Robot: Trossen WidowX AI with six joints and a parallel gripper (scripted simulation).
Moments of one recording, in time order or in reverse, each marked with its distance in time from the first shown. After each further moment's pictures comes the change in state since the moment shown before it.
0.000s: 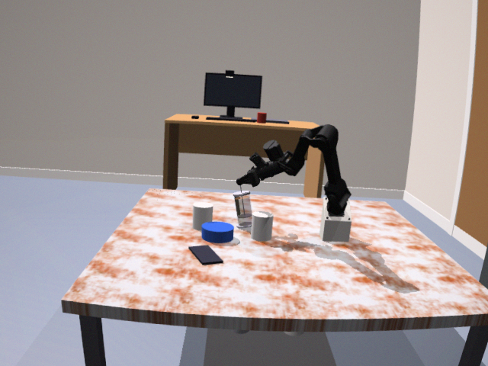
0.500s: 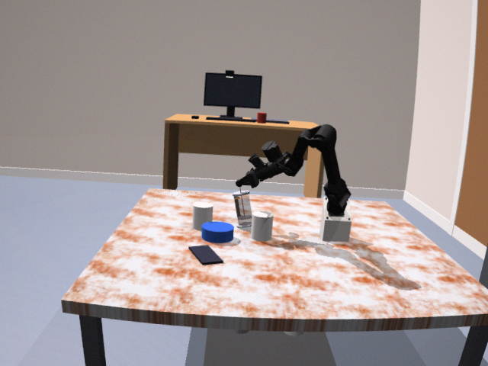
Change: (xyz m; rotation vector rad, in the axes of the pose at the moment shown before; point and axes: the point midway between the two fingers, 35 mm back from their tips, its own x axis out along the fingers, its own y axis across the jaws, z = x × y) arm 0.005 -0.001 -0.004 0.011 0.019 0.000
